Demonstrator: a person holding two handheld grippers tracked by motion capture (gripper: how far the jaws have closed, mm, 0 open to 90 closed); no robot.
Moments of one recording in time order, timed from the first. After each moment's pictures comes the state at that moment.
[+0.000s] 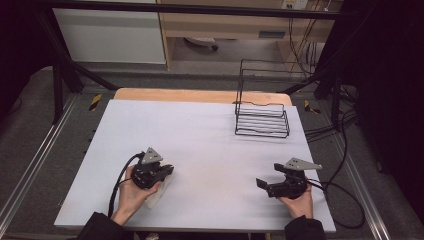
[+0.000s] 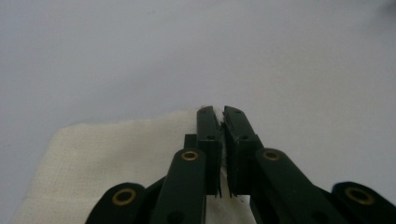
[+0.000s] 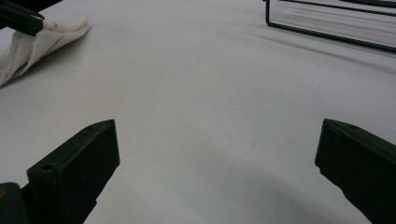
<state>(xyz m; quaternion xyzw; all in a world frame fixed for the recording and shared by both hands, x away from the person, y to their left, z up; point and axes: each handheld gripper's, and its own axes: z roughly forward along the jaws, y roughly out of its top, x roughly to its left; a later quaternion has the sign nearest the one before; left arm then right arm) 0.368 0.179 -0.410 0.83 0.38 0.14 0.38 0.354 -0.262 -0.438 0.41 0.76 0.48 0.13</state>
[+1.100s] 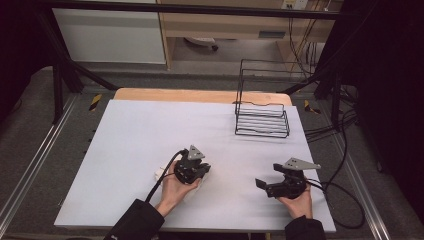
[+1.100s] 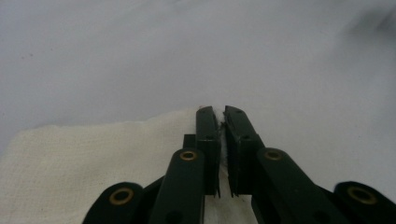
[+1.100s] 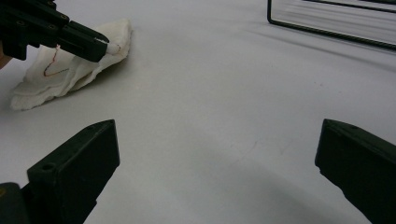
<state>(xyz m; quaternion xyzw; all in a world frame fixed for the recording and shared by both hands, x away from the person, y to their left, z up) 0.393 0.076 -0.430 0.84 0.35 0.11 0.39 0.355 -0.260 -0.440 0.41 0.77 0.48 0.13</state>
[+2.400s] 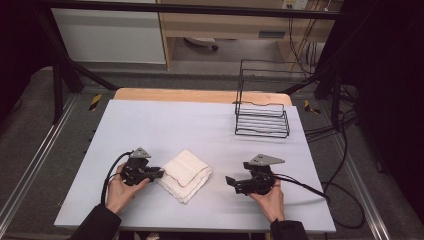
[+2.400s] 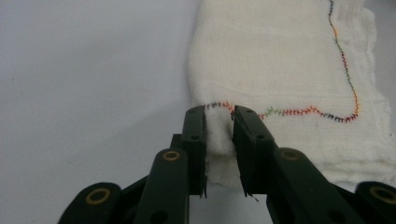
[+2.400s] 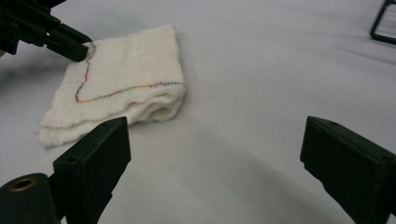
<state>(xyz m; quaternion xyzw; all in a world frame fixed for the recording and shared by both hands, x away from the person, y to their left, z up) 0.392 0.222 -0.441 0.84 0.40 0.07 0.36 0.366 -0.170 -0.436 0.40 0.78 0.47 0.11</state>
